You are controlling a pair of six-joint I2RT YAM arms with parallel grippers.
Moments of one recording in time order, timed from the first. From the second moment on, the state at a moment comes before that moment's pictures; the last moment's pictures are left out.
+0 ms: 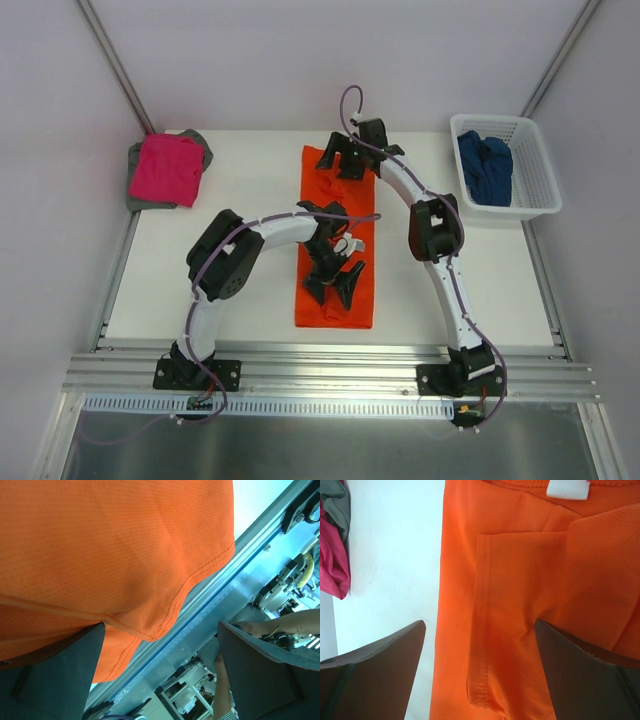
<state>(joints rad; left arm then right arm) -0.75 2.10 1.46 -0.94 0.71 -0.18 0.37 2.66 2.40 -0.43 -0.42 0.56</state>
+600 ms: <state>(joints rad) -0.76 1.88 1.38 -0.90 0.30 -0.13 0.37 2.37 2.02 -0.39 -0.27 0.44</state>
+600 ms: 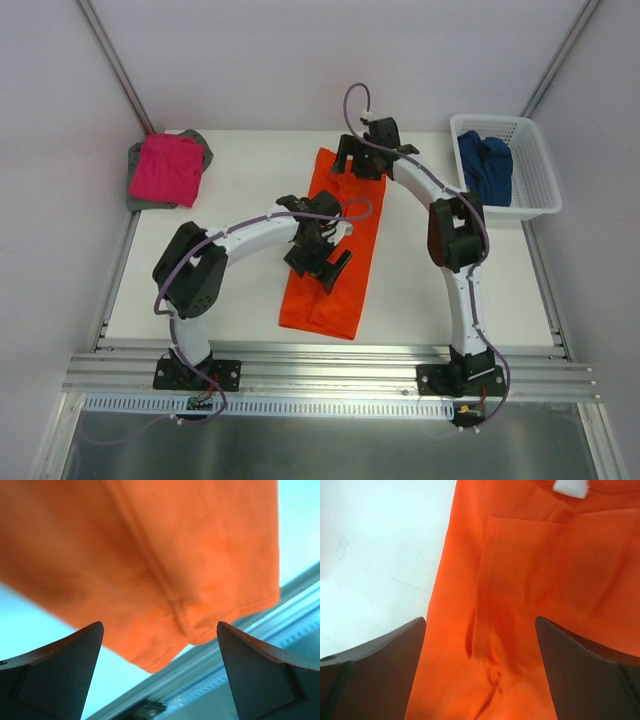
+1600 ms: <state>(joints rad) -0.65 1.86 1.35 -0.89 0.36 -0.09 0.34 2.38 2.01 -0.49 -0.38 0.48</state>
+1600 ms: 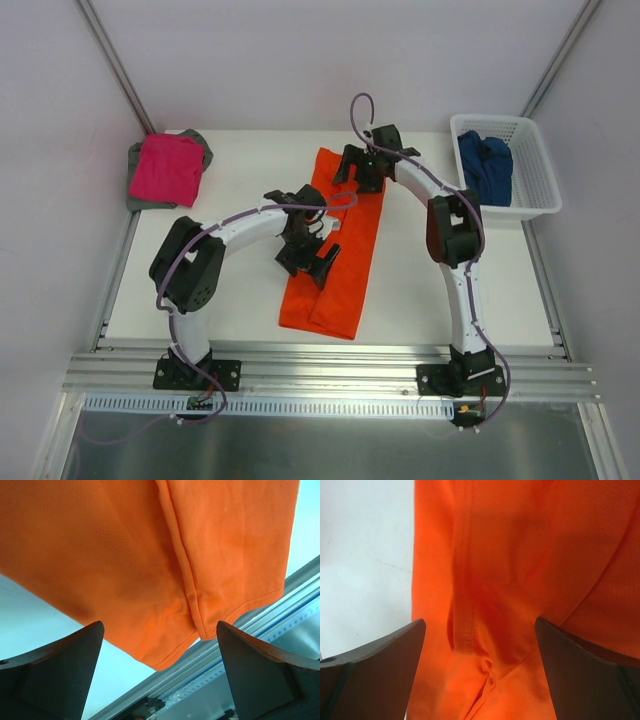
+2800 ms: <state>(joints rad) -0.65 1.83 1.38 -0.91 0.19 -0.10 0.33 2.34 1.99 -0.46 -0.32 0.45</state>
